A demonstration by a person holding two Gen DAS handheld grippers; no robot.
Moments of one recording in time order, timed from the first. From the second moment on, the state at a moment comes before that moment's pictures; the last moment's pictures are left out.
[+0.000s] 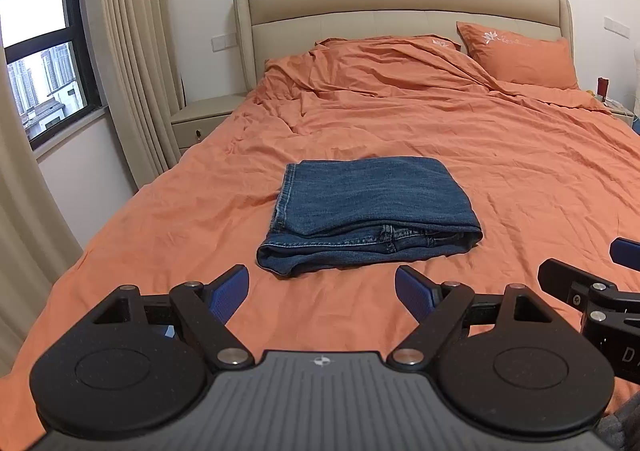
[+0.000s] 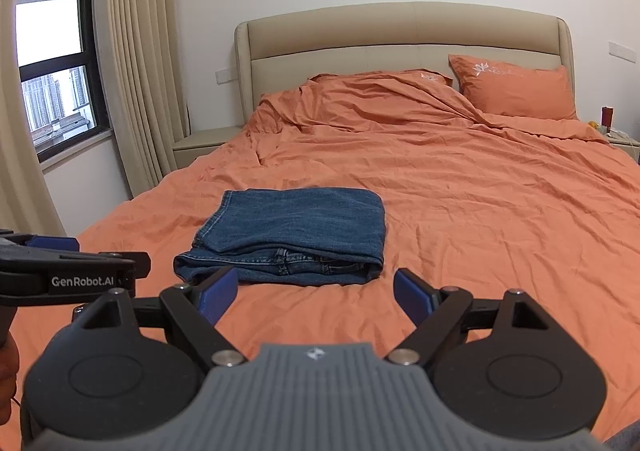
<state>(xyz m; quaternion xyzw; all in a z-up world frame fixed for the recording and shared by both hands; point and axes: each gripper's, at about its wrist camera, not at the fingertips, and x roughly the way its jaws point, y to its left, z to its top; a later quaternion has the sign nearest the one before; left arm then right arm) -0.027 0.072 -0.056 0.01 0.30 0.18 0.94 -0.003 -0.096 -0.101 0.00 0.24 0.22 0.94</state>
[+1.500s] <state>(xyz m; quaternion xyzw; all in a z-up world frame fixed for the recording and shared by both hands) -0.032 0.068 -0.050 0.00 0.30 0.18 0.94 -0.011 -0.097 -0.101 0.01 0.24 0.22 0.95</state>
